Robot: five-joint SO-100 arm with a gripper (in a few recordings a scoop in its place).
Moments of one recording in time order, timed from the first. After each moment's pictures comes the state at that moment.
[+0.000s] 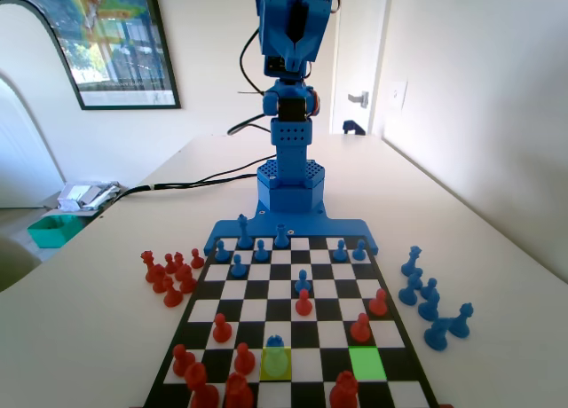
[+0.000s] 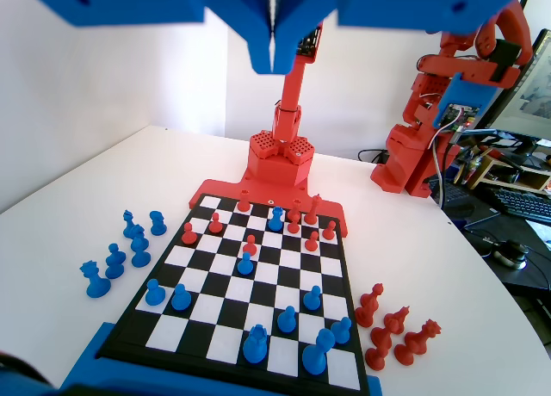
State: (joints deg) arm 0.8 174.9 124.7 91.1 -101.3
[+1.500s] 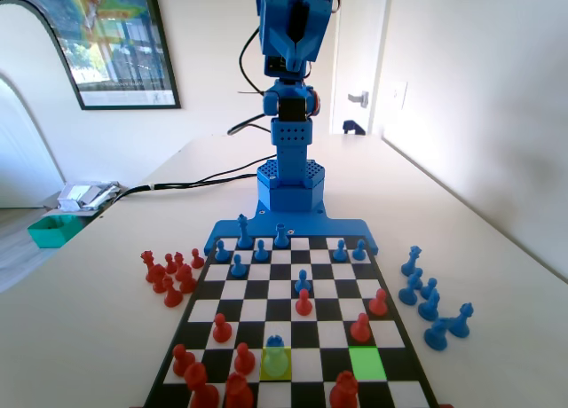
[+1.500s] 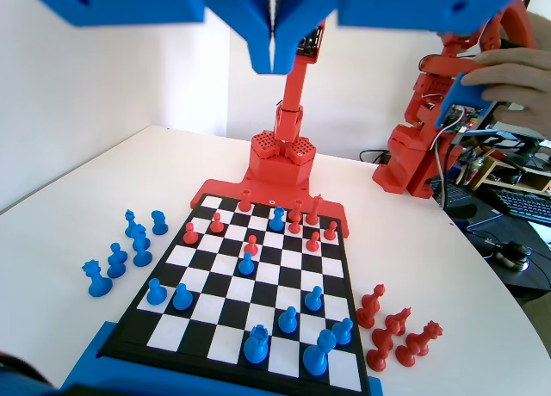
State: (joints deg) arm 0.4 174.9 124.7 91.1 -101.4
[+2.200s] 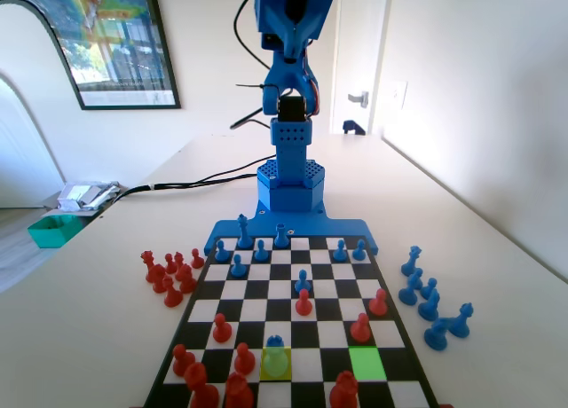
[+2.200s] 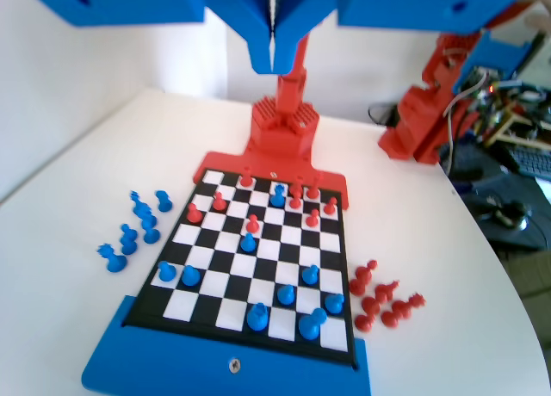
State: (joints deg) arm 2.3 148.5 108.1 94.7 -101.6
